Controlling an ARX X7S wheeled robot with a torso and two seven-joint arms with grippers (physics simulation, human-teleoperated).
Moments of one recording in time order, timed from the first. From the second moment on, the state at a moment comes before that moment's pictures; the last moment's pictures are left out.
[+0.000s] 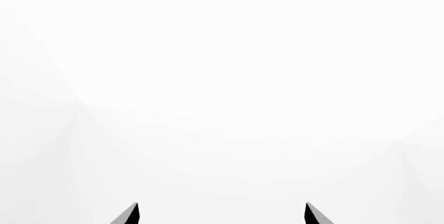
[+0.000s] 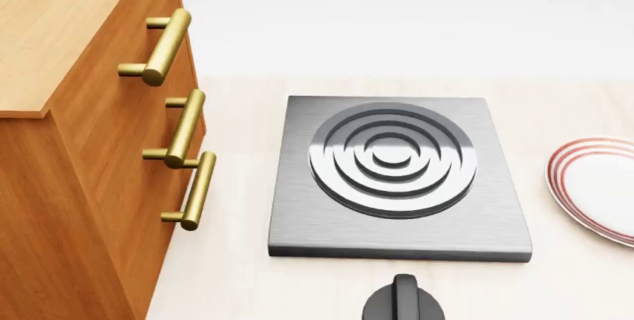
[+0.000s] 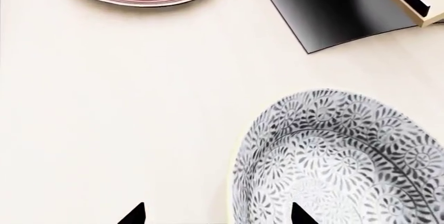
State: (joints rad) left arm -0.08 -0.36 0.02 0.70 -0.34 0.25 -0.23; right arm 0.03 0.80 0.41 0.04 0.57 0.92 -0.06
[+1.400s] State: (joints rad) left arm -0.07 -0.37 0.03 0.69 -0.33 0.27 -0.25; right arm 0.08 0.86 0.39 -0.07 0.59 0.90 -0.08
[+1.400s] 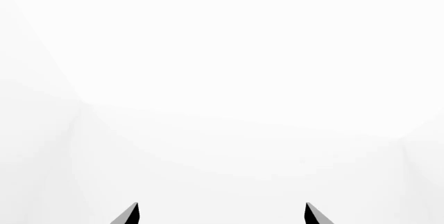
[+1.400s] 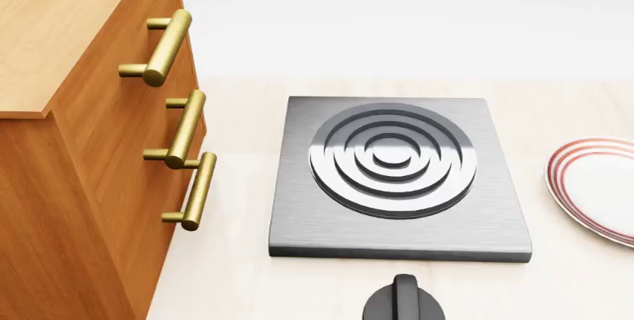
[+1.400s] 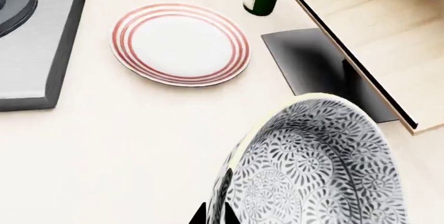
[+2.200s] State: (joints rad) left arm -0.08 -0.38 0.03 0.69 -0.34 0.27 -0.26; right arm 0.90 0.84 -0.16 -0.11 0.58 1.01 -0.23
